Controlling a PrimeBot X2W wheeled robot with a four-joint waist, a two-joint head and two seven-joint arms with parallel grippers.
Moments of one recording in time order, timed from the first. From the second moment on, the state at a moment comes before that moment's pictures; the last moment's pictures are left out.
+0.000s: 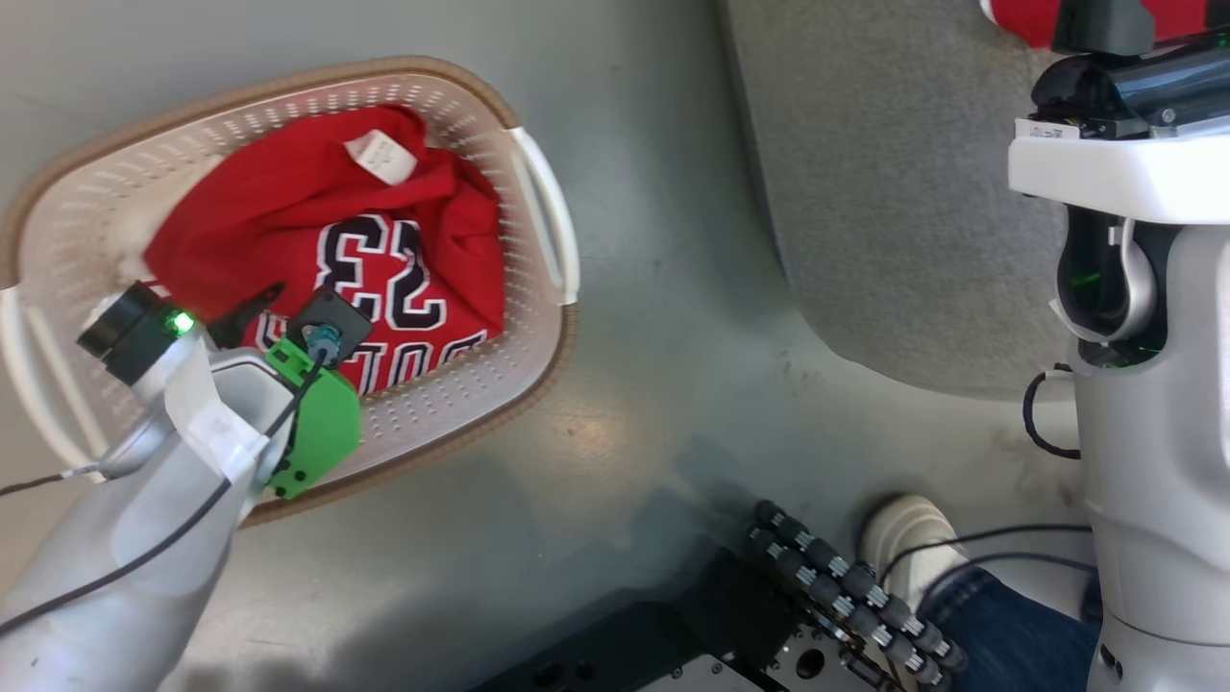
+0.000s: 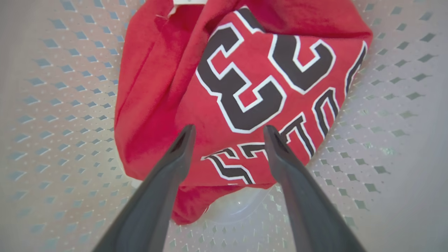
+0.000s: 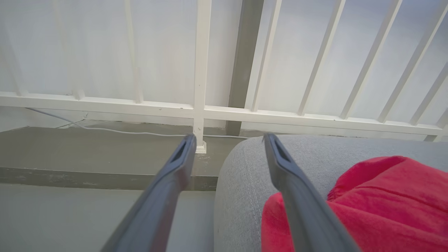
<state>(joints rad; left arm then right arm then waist) -0.68 0.34 -0.72 0.60 -0.02 -0.12 0.15 -0.59 -0.07 0.10 -0.14 0.18 -0.02 -0.23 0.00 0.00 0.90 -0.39</state>
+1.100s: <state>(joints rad) -0.82 0.32 -0.85 0.84 0.01 -0.12 0.12 -0.59 -0.06 0.11 -0.11 0.17 -0.04 -0.25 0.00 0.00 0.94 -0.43</state>
